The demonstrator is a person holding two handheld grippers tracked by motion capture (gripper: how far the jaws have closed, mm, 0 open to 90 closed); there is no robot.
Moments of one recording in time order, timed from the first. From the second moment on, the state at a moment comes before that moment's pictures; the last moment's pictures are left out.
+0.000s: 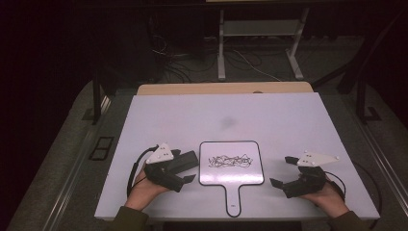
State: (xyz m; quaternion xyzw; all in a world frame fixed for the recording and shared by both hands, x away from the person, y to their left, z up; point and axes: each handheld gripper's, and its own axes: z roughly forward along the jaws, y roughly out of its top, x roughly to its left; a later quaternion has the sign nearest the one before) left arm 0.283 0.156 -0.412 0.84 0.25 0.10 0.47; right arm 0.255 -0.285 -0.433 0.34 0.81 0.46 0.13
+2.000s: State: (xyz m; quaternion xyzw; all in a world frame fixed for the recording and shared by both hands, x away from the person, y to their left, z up) left arm 0.332 0.160 -0.393 0.84 0.24 0.12 0.47; right arm 0.256 -0.287 -0.435 0.35 0.80 0.46 0.13
